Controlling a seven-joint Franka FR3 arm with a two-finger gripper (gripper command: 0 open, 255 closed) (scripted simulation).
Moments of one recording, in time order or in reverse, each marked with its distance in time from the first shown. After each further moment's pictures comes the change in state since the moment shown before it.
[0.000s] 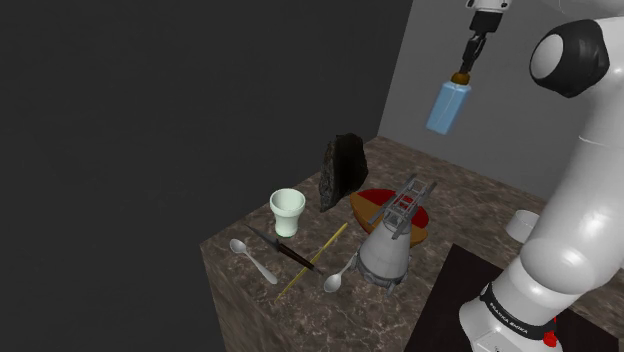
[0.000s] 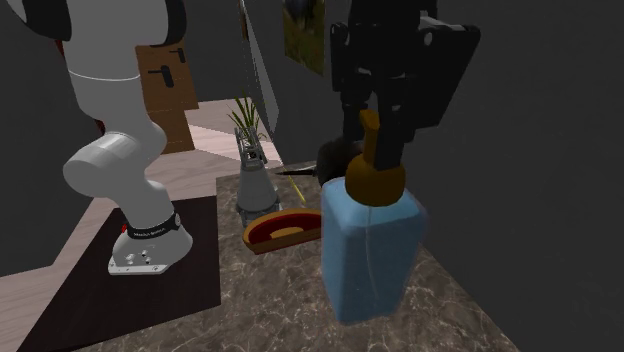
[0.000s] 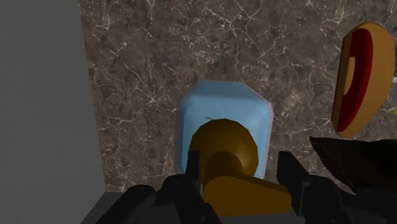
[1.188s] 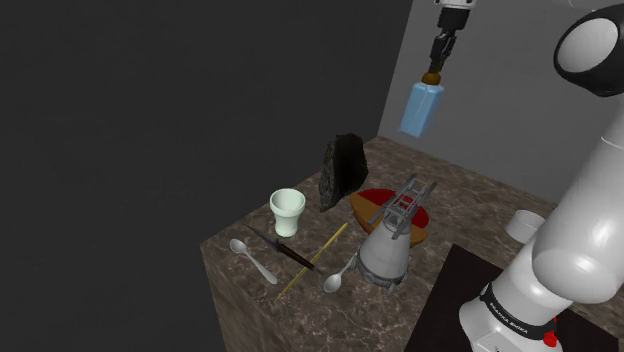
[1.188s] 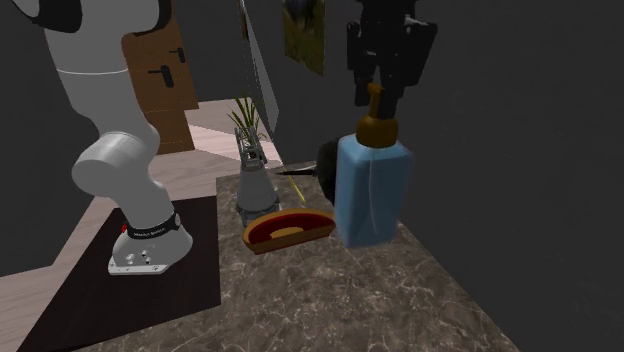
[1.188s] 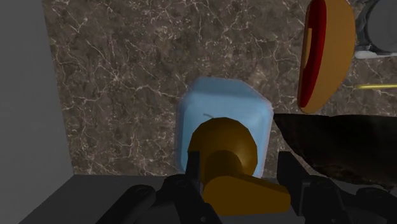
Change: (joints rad) arm 0.208 -0.130 0.083 -0.150 -0.090 0.045 0.259
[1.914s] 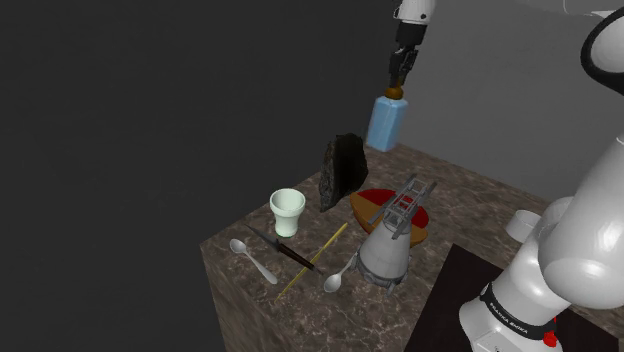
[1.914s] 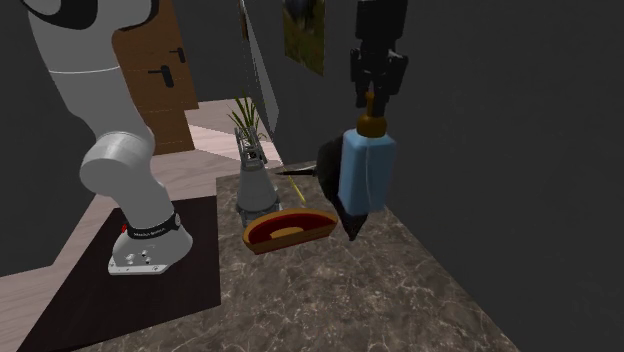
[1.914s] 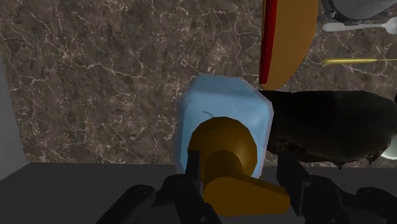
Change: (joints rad) arm 0.154 -0.075 0.126 -0.201 -0.047 0.136 0.270
